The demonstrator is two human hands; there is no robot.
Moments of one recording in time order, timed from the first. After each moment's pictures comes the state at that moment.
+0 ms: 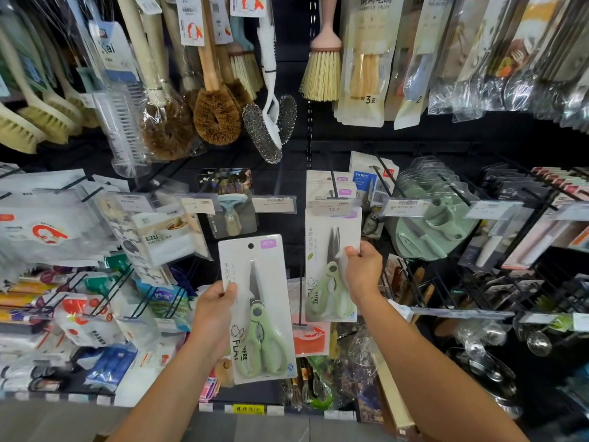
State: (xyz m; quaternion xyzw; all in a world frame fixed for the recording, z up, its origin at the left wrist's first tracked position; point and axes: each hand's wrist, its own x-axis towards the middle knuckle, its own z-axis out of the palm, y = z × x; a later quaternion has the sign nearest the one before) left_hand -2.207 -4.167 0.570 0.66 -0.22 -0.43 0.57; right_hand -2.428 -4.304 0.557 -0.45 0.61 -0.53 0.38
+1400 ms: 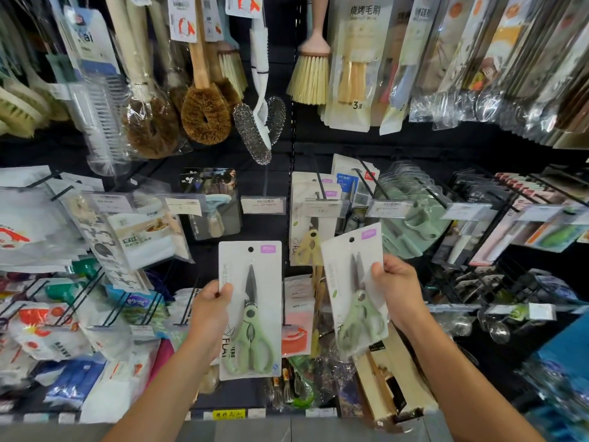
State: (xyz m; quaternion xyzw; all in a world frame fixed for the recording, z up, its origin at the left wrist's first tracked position) left_hand -2.206 -4.181 0.553 0.67 -0.30 -0.40 0.54; right_hand -2.508 -4.246 0.582 -0.48 0.54 -0.51 0.46
